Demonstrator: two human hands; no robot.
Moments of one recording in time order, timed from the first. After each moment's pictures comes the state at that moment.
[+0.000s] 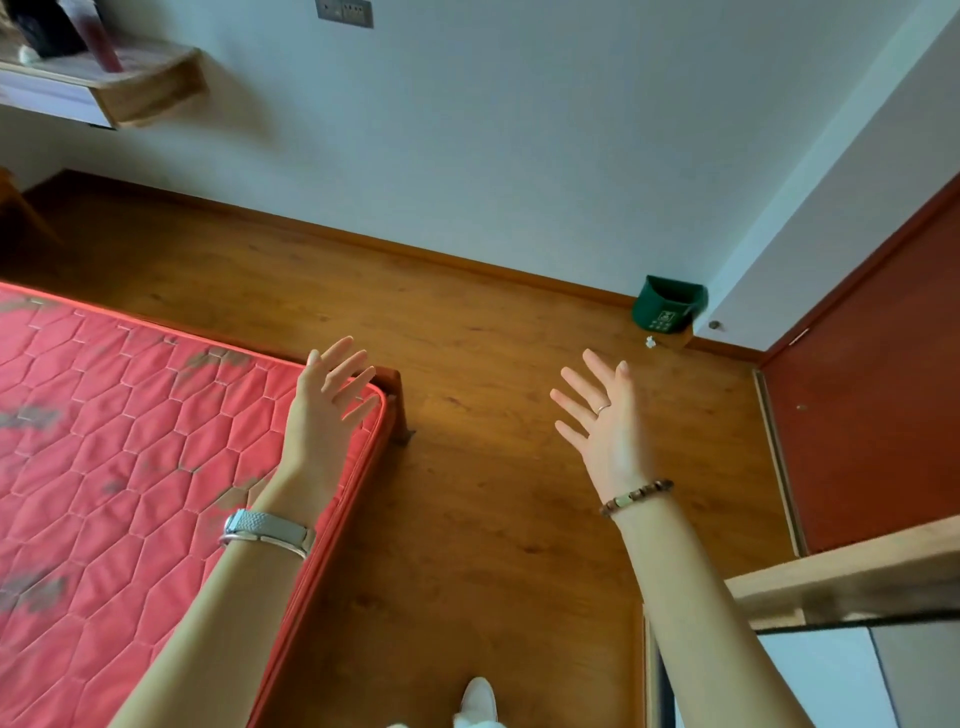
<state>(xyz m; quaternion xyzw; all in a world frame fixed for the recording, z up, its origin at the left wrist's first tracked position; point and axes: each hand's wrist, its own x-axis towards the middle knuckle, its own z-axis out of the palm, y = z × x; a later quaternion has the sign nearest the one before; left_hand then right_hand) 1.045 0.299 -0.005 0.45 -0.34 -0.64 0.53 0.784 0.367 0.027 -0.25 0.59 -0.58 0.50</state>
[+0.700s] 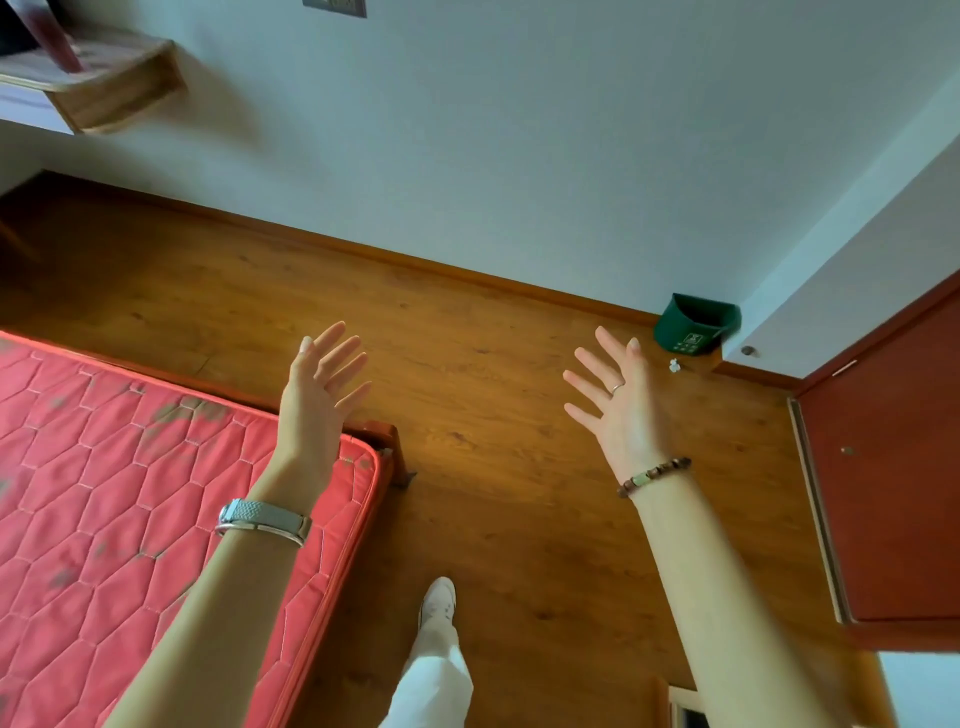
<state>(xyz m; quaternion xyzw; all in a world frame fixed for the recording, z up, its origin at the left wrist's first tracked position) 0.998 0.084 -0.015 0.47 -0.35 -0.60 0.54 0.720 0.145 0.020 -0.27 0.59 -0.57 0.51</state>
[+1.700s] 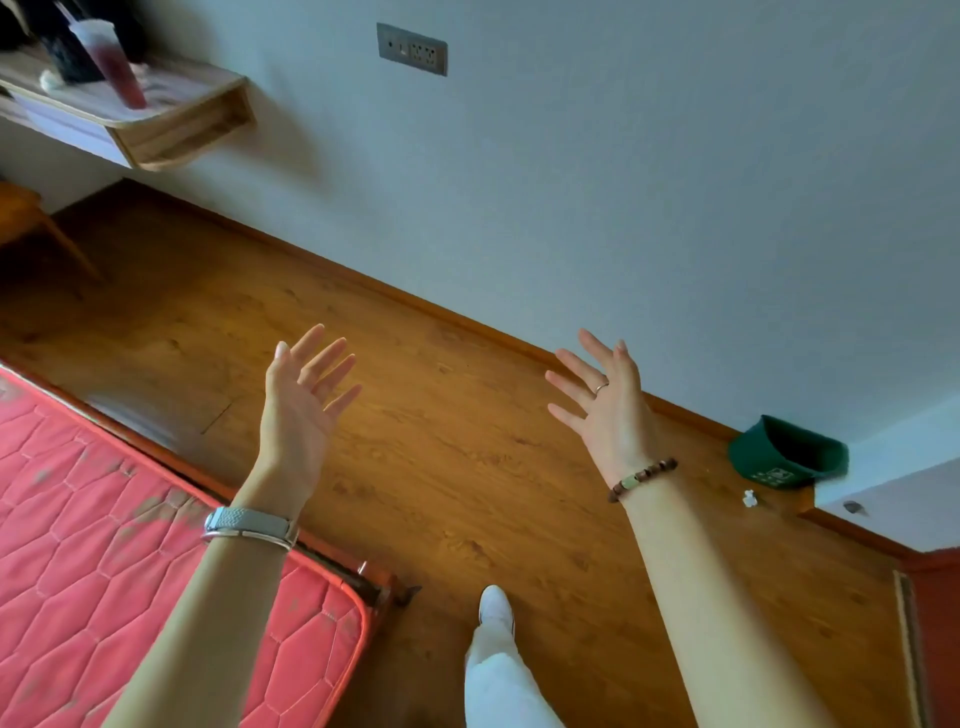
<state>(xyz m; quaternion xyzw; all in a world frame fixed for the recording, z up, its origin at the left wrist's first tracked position) 0.982 -0.238 -0.016 0.48 -0.31 -0.55 0.61 0.694 -0.233 0.021 -0.31 0.53 -0.53 0.59</state>
